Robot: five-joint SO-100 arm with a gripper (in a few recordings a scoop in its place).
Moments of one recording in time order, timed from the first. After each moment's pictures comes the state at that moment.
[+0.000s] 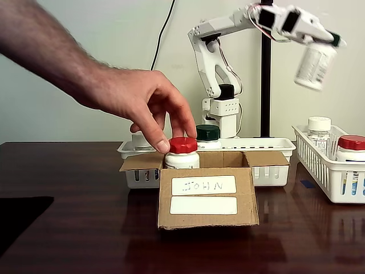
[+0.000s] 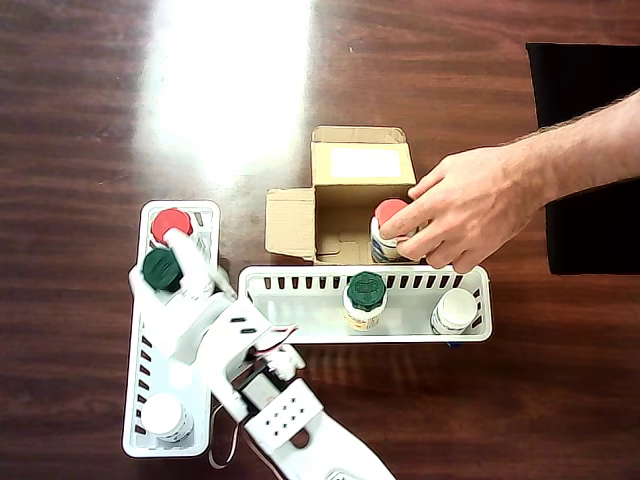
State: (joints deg) arm -32.0 123.8 98.7 29.4 74.4
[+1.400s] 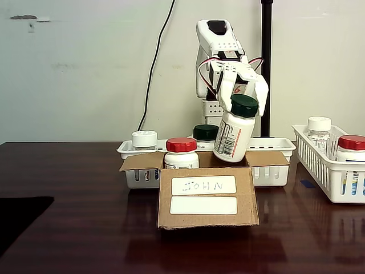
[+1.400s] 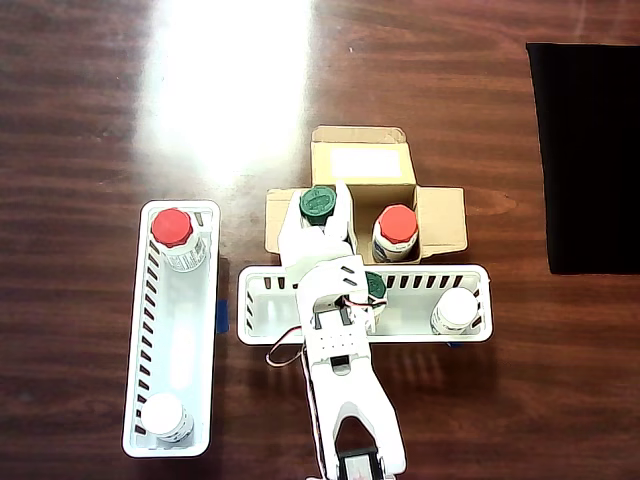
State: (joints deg) arm -1.8 99.7 115.8 -10.1 79.8
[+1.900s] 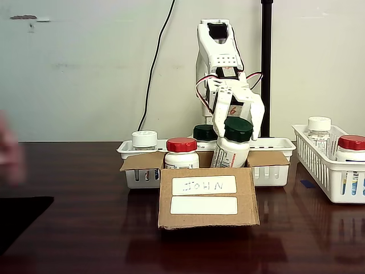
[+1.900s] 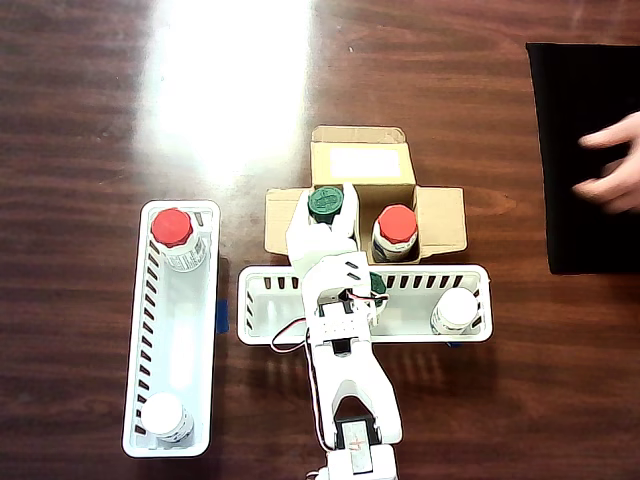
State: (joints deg) arm -0.4 88.6 114.0 -17.9 82.6
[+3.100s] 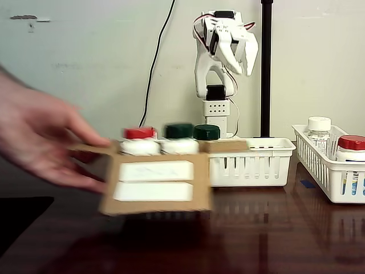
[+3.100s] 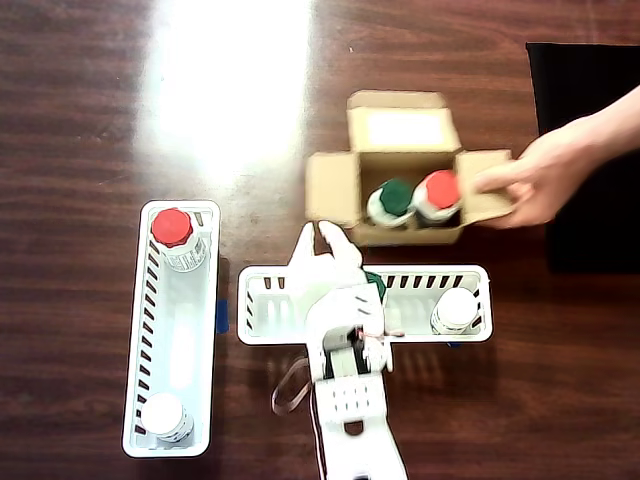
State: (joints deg) arm -2.8 133.2 115.0 33.7 81.1
